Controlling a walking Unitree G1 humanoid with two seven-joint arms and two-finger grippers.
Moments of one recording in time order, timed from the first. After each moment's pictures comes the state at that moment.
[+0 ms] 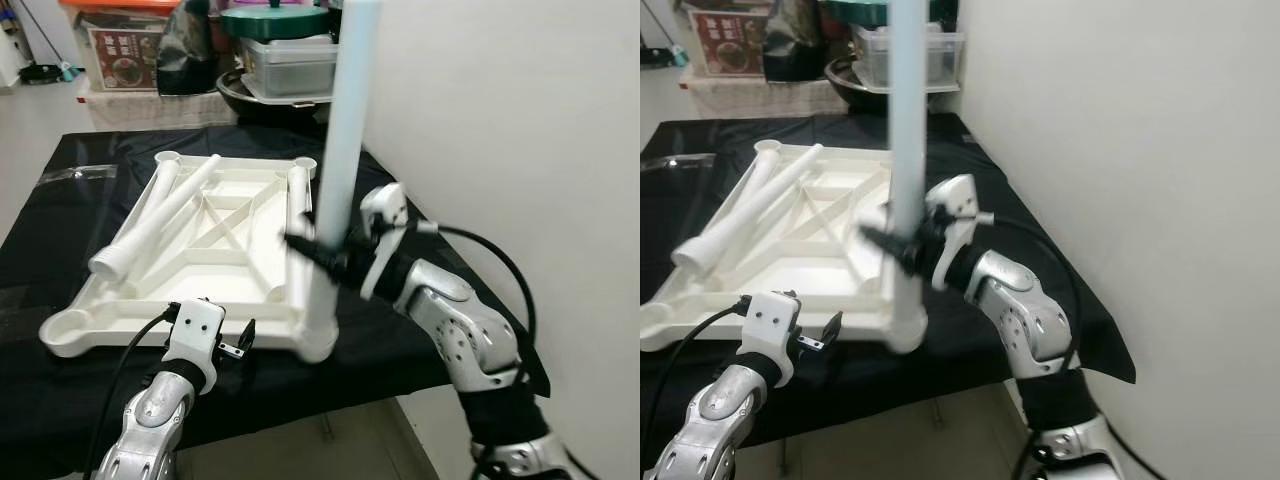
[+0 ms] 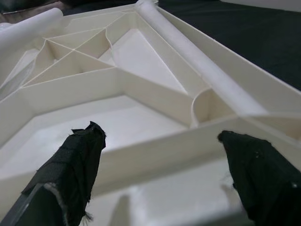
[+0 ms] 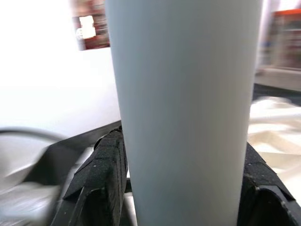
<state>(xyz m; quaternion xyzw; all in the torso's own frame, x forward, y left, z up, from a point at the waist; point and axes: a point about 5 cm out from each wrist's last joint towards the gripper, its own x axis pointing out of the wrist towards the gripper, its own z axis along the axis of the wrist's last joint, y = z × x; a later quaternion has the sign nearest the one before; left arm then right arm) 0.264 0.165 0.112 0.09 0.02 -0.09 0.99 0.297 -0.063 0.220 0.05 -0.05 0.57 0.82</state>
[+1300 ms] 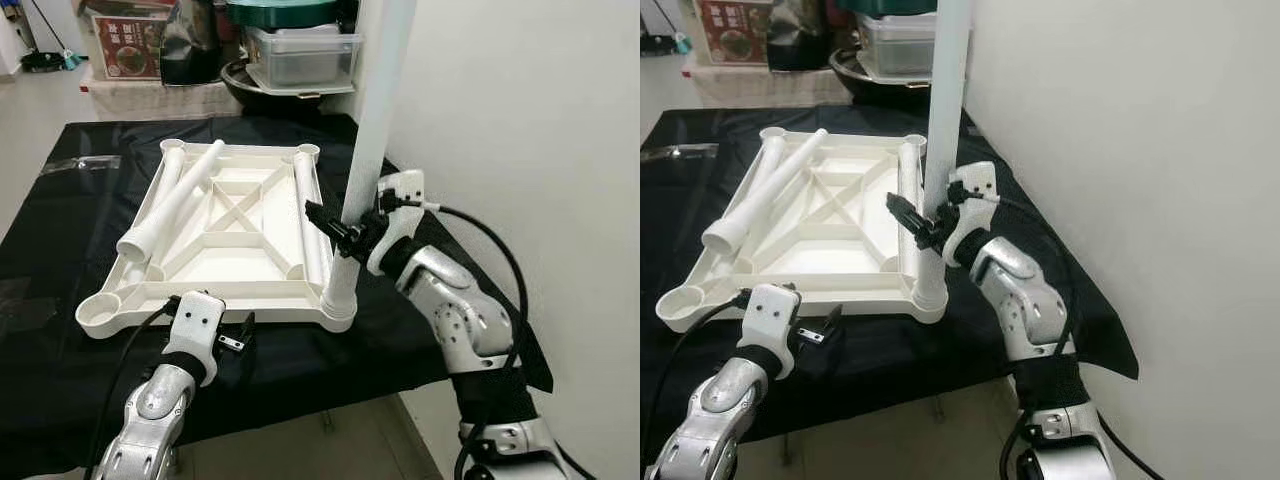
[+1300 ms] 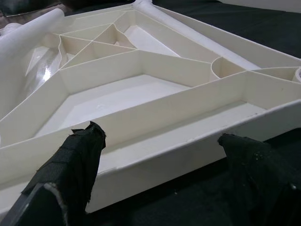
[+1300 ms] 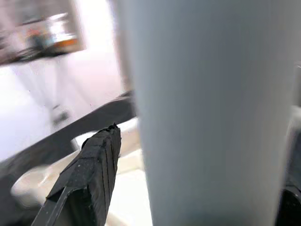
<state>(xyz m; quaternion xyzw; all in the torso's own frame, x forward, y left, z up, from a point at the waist) 0.266 0.163 0.113 0.10 0.01 -0.09 0.99 0.327 -0.096 0.229 0.06 -0.06 0.40 0.91</state>
